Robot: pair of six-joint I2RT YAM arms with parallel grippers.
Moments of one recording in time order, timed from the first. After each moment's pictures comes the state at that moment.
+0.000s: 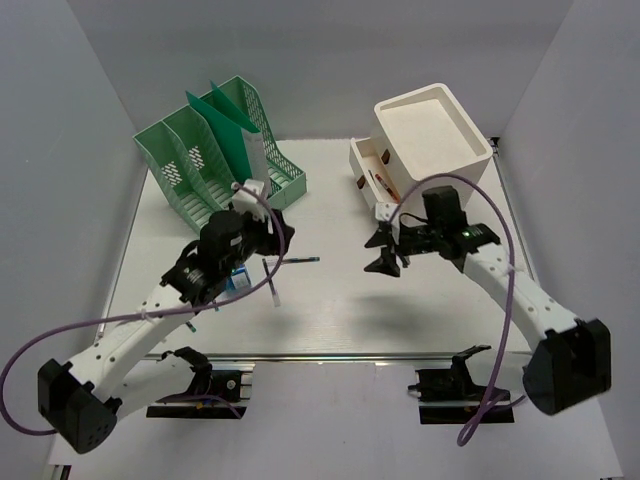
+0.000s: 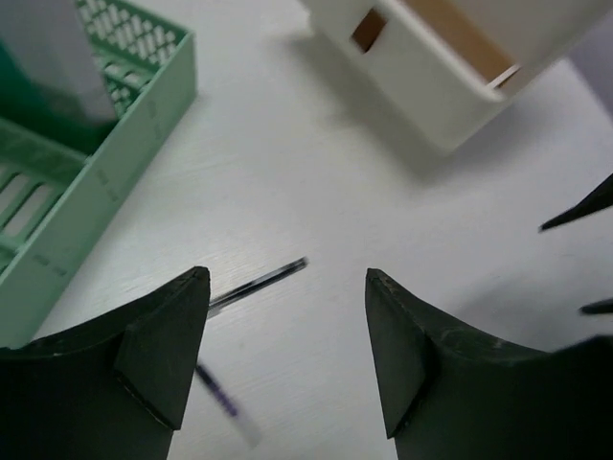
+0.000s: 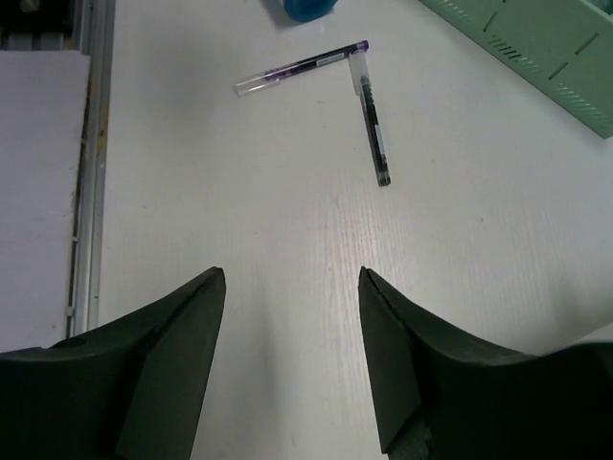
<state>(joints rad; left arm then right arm) -0.63 1.00 0.87 -0.15 -0.11 -0.28 0.37 1.17 0.91 -0.51 -0.98 -0.76</state>
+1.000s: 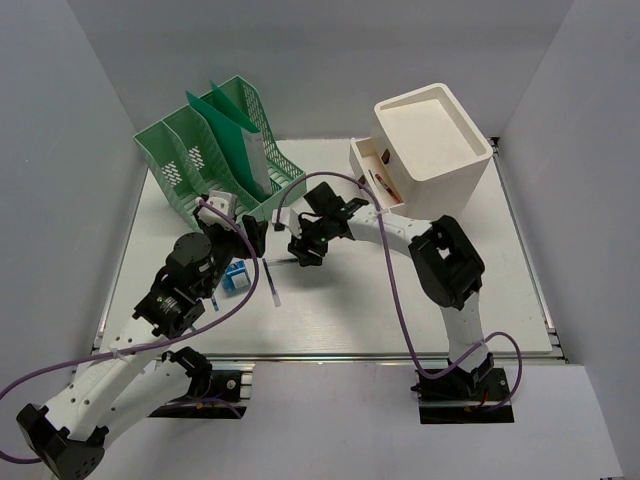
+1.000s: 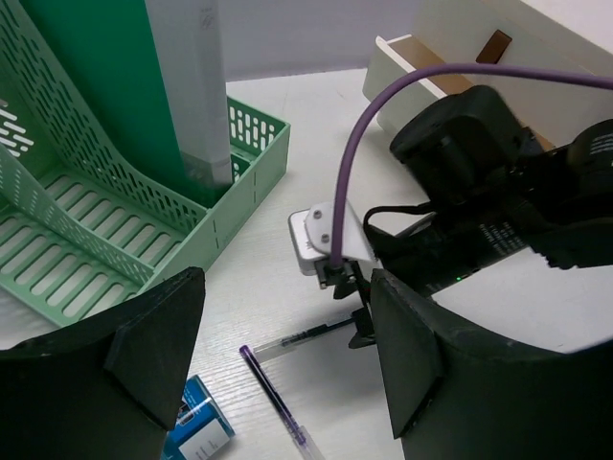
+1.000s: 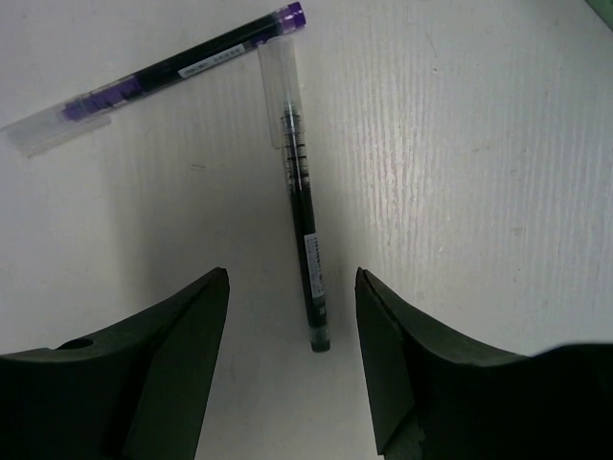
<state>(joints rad) -0.63 0.73 0.74 -0.11 -0.31 -0.13 0.77 2.05 1.51 -0.45 -0.51 -0.64</state>
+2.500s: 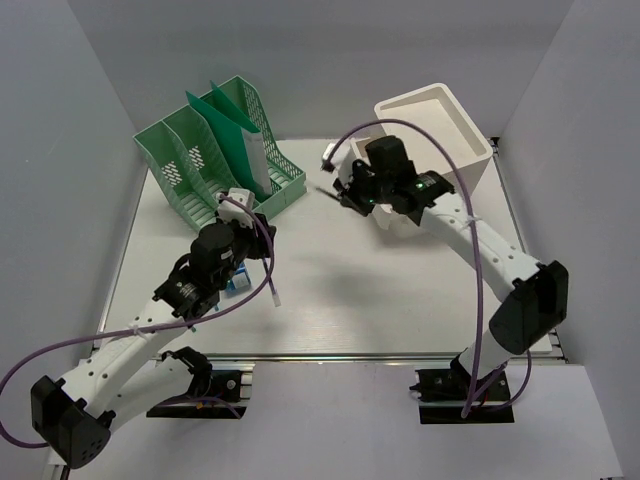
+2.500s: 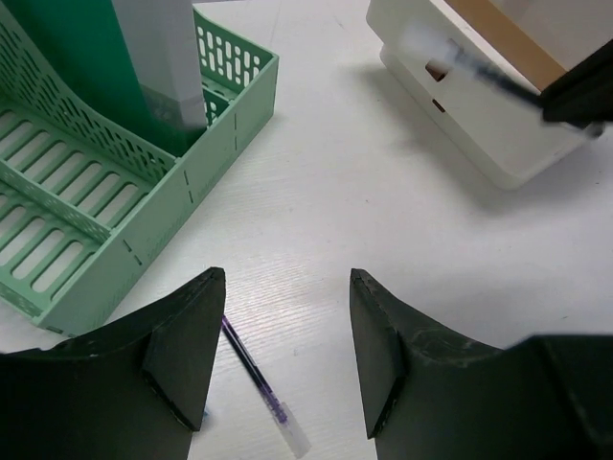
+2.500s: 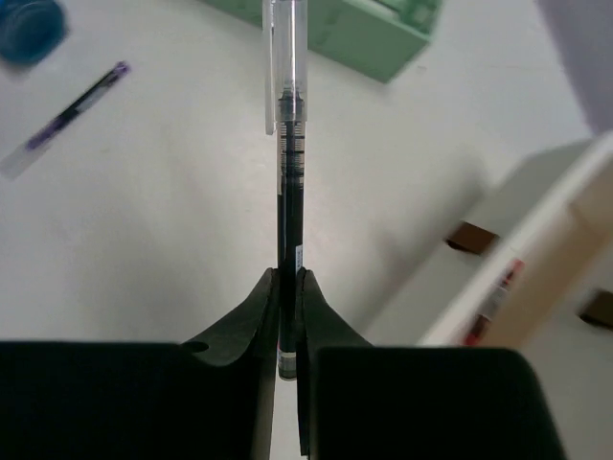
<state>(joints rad) -0.63 0.86 0.73 -0.11 -0.29 -0.21 0.65 1.61 1.52 -0.62 -0.31 -0.50</state>
